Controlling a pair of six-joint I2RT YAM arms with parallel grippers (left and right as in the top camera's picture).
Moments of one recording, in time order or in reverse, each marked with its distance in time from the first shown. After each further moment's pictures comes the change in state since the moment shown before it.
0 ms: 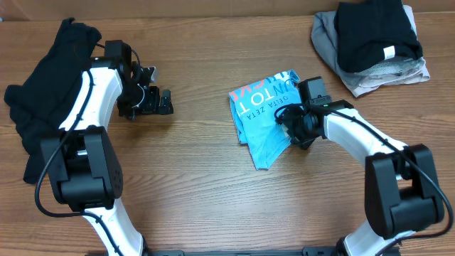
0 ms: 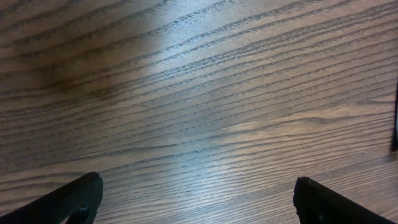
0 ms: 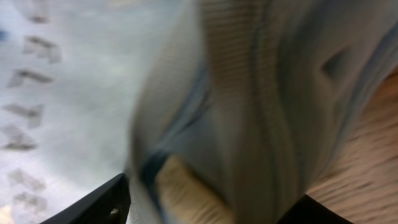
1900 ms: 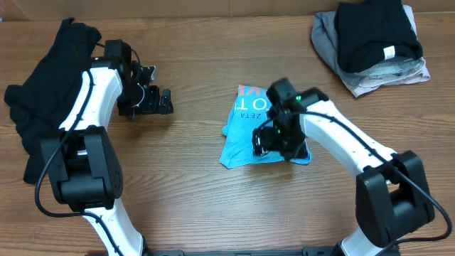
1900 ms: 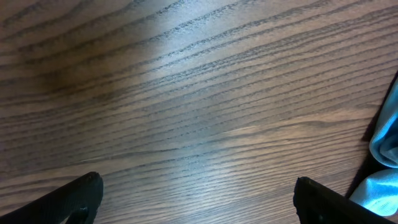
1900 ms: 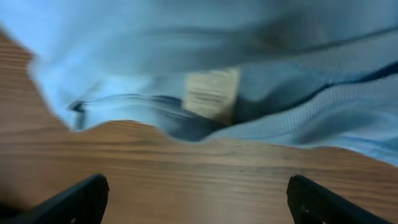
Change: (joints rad) left arm 0.000 0.000 0.000 0.012 0.000 0.000; right arm 0.201 -0.016 0.183 -0.507 -0.080 -0.578
